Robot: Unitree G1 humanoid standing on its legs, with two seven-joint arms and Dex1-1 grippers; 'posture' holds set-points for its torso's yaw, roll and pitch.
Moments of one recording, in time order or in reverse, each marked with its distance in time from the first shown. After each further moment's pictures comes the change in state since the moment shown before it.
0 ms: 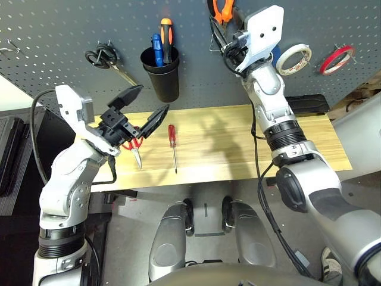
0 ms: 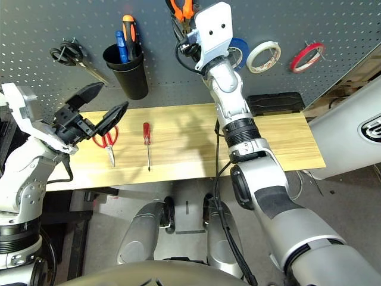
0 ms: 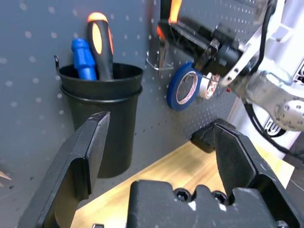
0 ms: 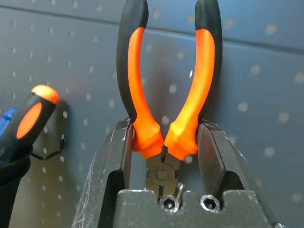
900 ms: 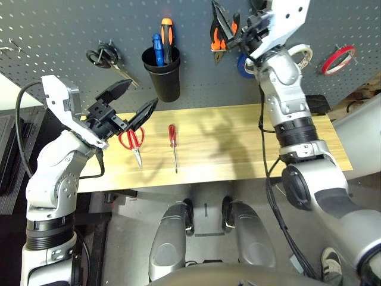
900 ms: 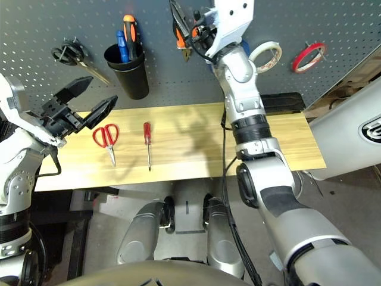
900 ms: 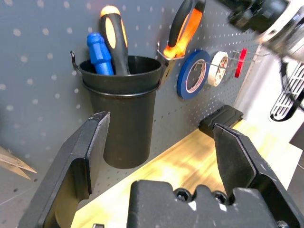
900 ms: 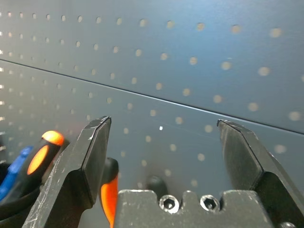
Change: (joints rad) left arm -0.043 0.093 0.018 0.125 -0.002 -0.002 -0.095; right arm 0.051 -0.191 -0.052 -0.446 0.251 0.439 0.232
